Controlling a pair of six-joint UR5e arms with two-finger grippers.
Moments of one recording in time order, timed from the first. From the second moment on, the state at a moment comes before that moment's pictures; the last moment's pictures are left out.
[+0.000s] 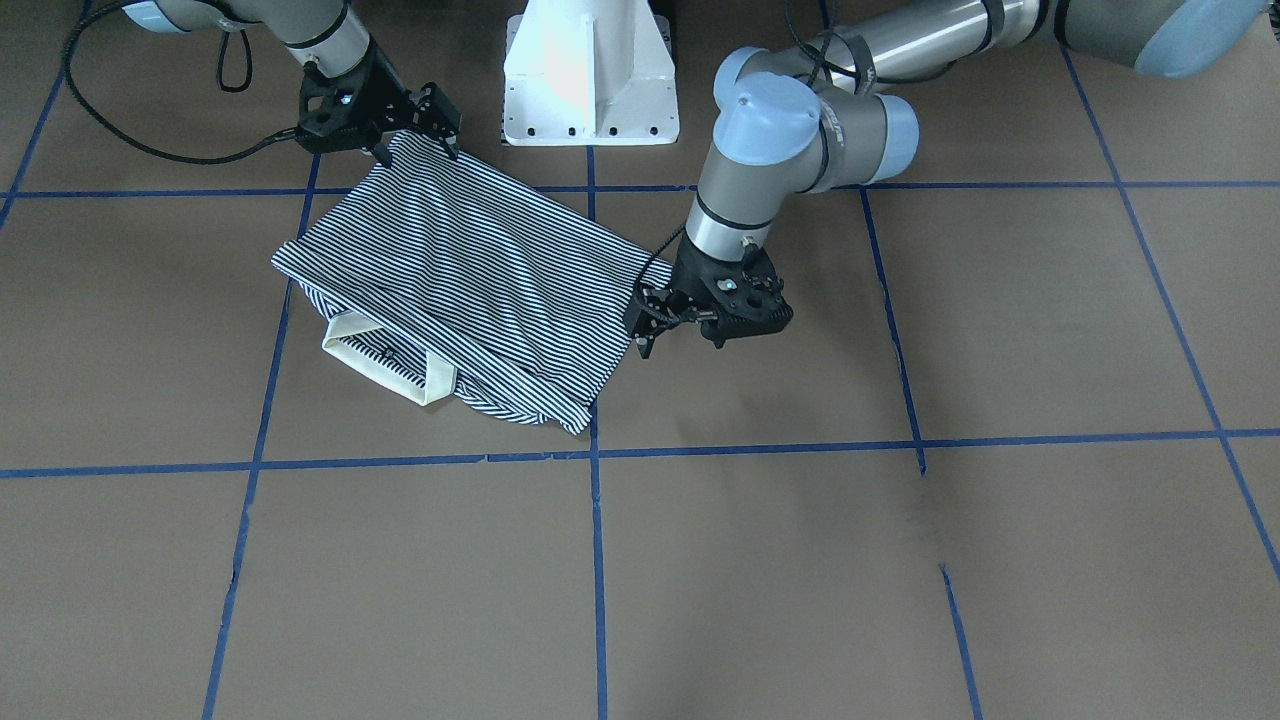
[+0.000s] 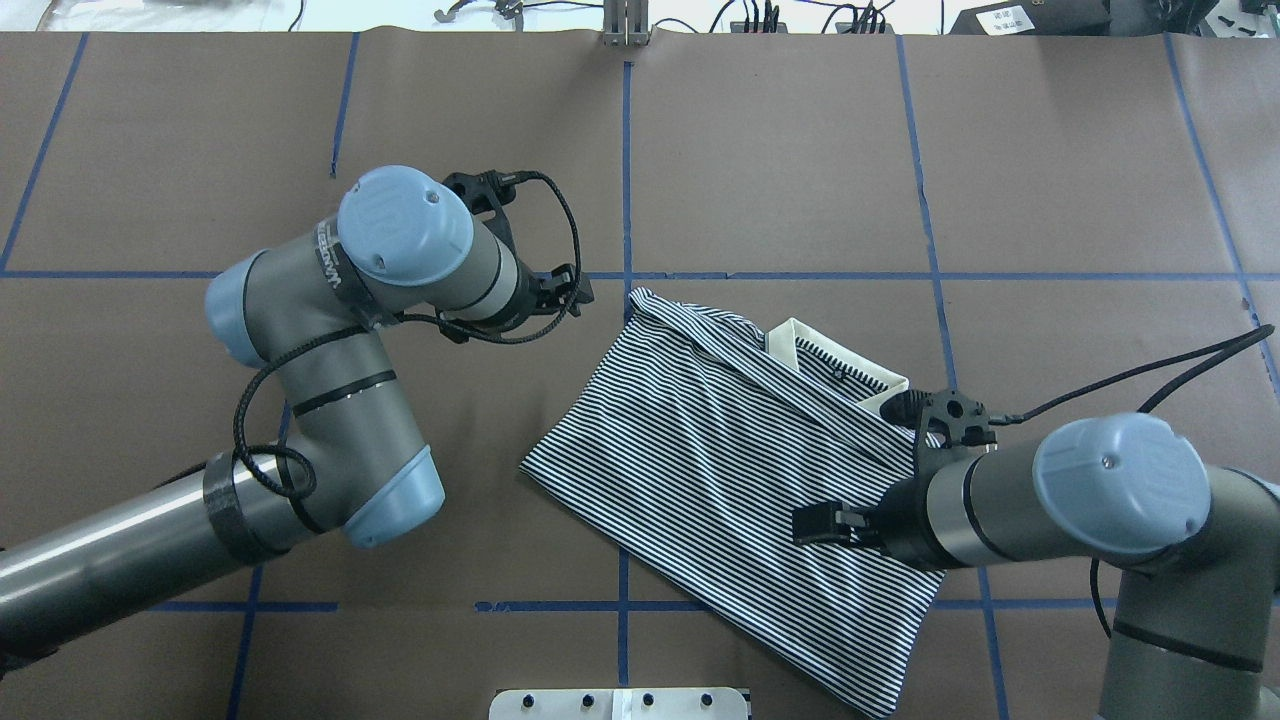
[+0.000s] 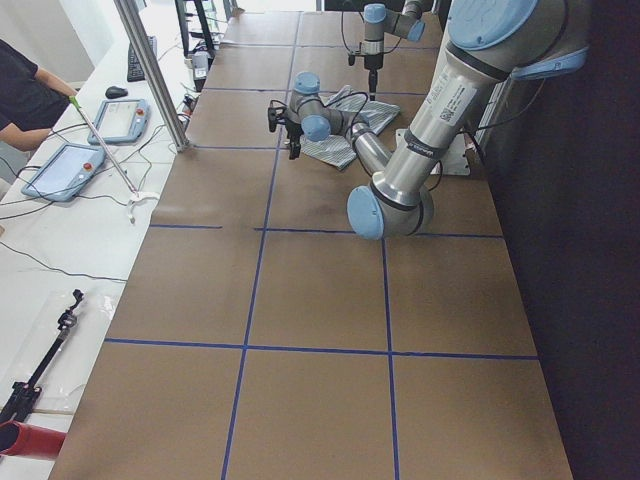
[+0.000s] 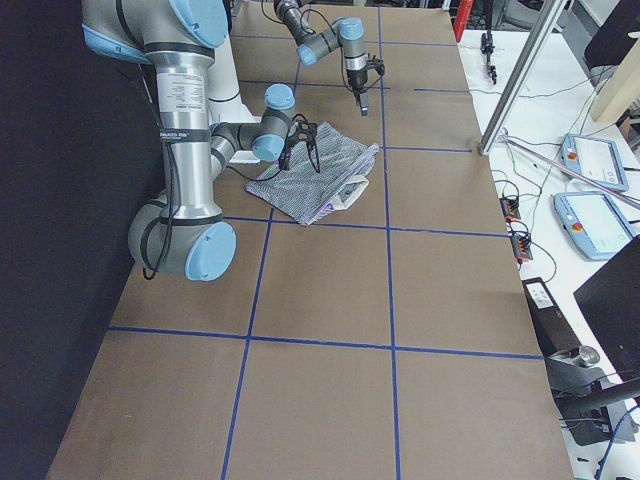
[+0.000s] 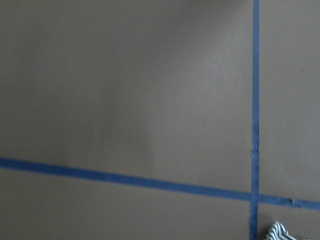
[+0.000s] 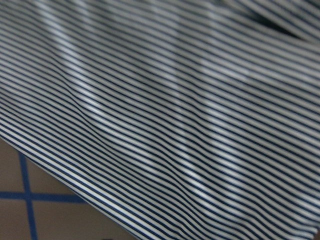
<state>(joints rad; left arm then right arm) -0.56 -2.23 -1.65 -1.78 -1.84 -1.52 0.39 -1.49 2.16 -1.21 1.87 1.48</state>
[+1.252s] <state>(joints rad) -0.39 -2.21 -1.65 -1.64 -1.68 -1.77 0.48 -1.41 2.16 -1.21 1.90 1.46</state>
